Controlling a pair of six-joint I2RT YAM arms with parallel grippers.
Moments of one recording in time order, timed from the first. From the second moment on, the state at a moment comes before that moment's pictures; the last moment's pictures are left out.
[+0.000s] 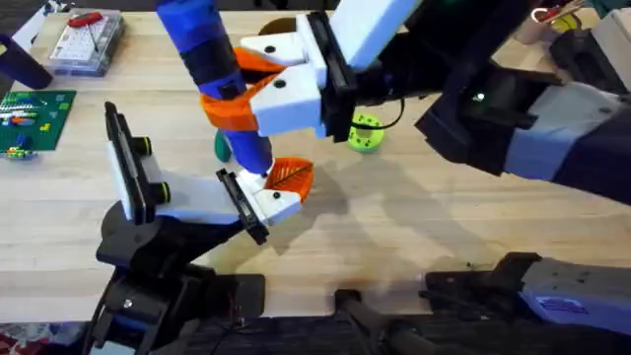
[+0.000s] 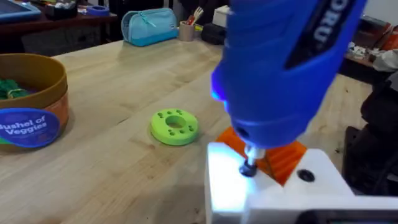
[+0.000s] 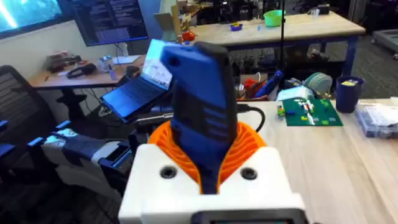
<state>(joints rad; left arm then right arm) -0.24 0.01 0.01 -0.06 0.77 -0.13 0.74 1.39 0.92 0.60 -1.00 0.22</state>
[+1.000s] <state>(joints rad) -0.24 0.01 0.01 -0.06 0.76 -0.13 0.75 1.37 0.92 0.59 -0.98 0.18</state>
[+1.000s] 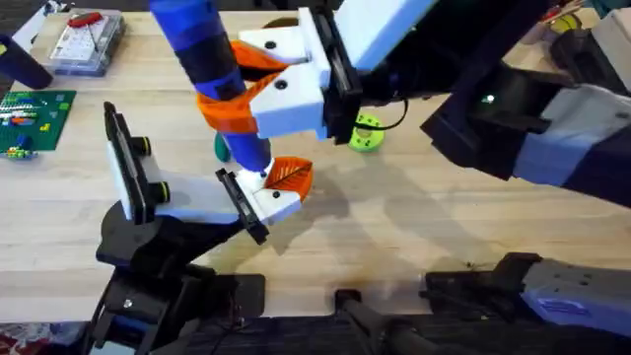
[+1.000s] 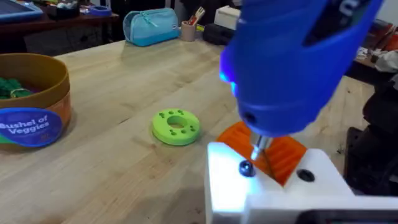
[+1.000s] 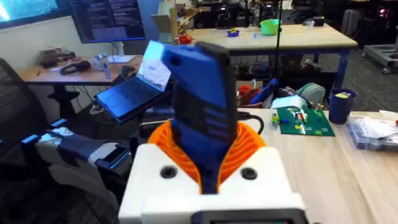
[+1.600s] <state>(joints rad) -0.24 0.01 0.01 -0.06 0.76 -0.13 0.77 1.37 0.92 0.59 -0.97 0.16</state>
